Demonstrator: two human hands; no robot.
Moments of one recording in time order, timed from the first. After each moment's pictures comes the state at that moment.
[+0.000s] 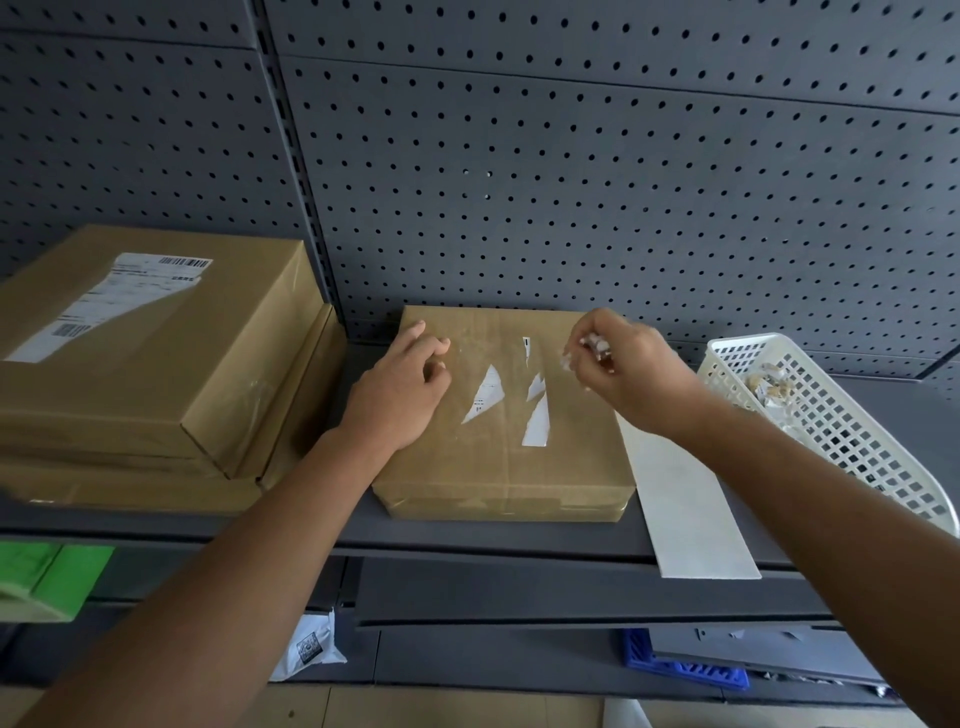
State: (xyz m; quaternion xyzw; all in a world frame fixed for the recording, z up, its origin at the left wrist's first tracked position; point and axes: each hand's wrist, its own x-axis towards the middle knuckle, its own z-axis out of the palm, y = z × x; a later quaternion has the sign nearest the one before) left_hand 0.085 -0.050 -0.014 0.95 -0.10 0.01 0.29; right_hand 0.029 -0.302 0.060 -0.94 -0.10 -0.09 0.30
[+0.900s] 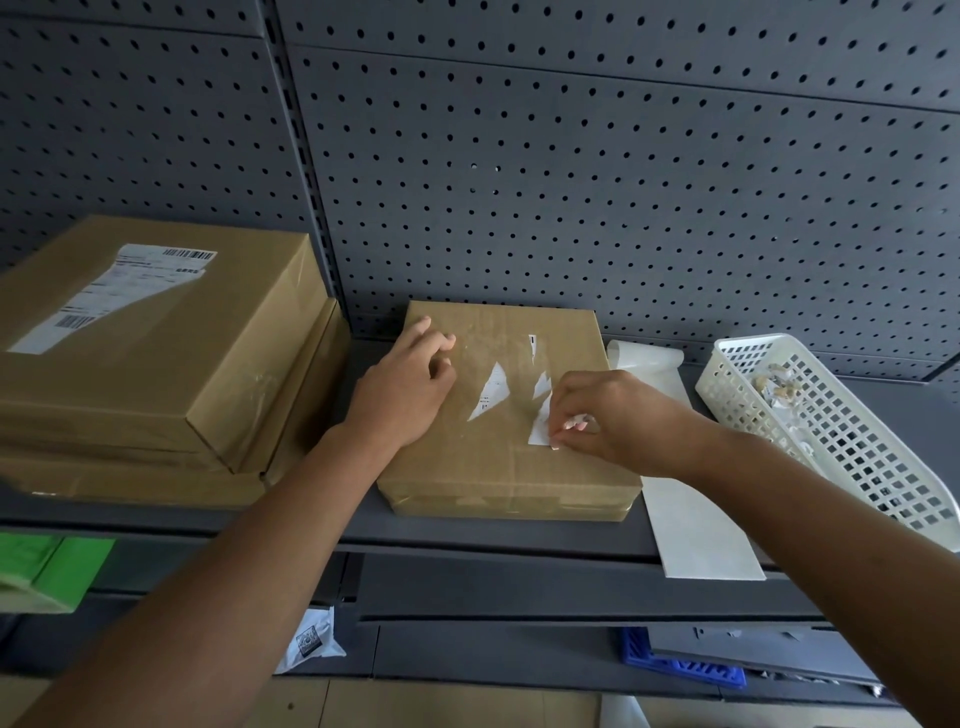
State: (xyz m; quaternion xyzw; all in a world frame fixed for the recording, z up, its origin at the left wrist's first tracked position) left_hand 0.083 -0.050 -0.011 0.95 -0.10 0.02 0.29; right_hand 0.016 -0.297 0.039 -0.95 -0.25 0.03 0.19
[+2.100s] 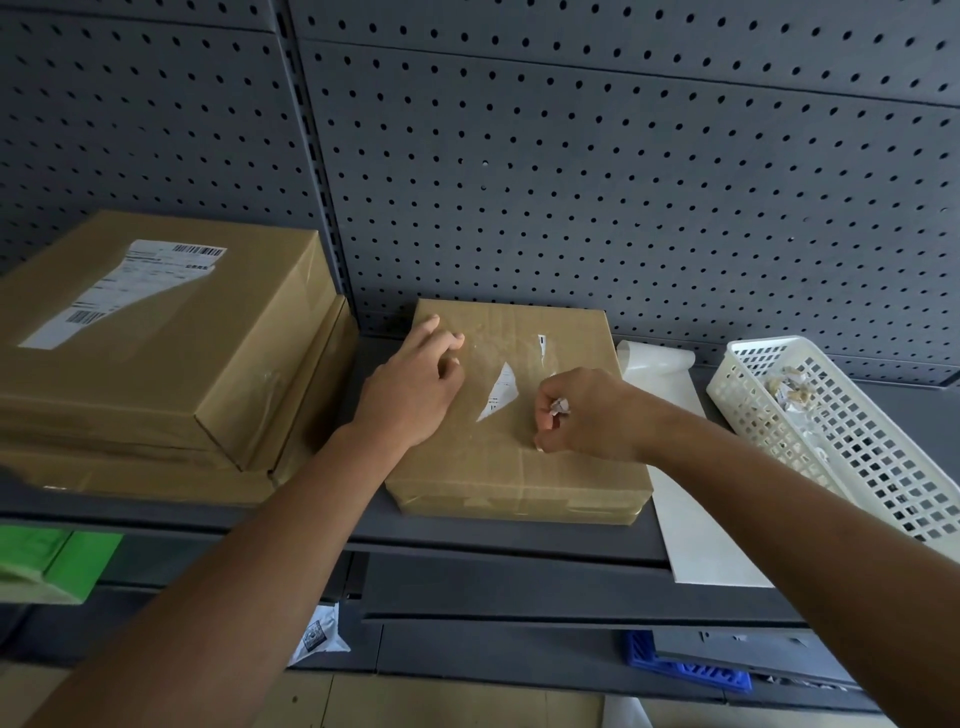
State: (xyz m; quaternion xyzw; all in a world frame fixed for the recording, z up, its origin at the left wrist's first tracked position) left_hand 0.081 -0.052 -0.009 0.95 -0.10 0.01 0.29; right_hand 0.026 -0.262 0.051 -0.95 -0.06 0.17 0.26
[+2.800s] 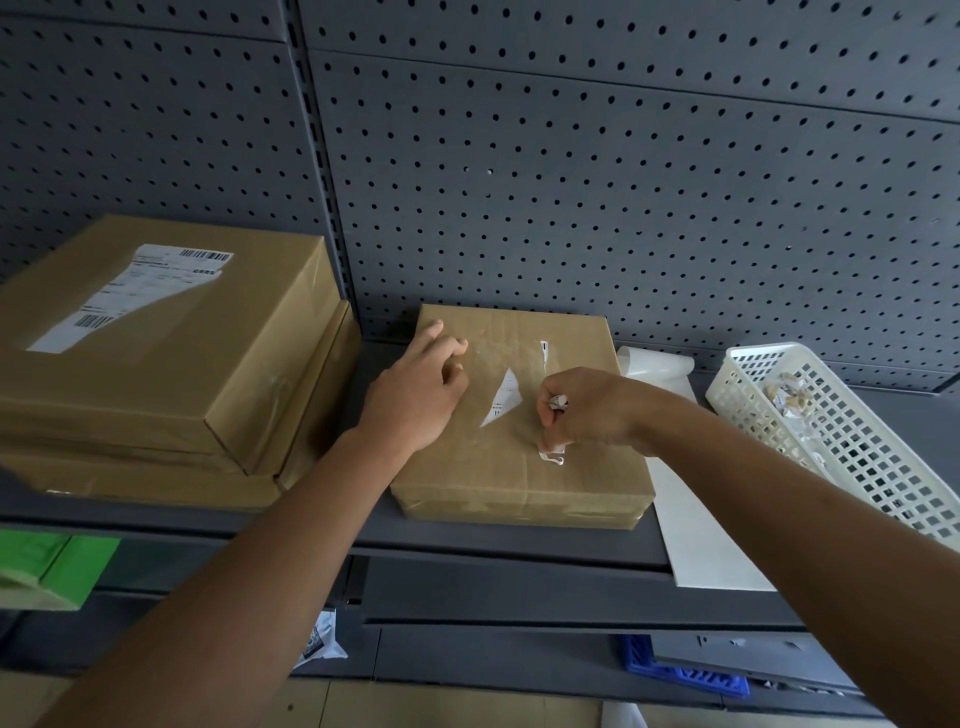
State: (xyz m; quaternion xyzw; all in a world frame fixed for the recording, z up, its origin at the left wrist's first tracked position) left_hand 0.084 -0.050 -0.012 0.95 -0.10 0.01 0.29; right_hand 0.041 -0.255 0.055 -0.93 0.02 0.24 0.28
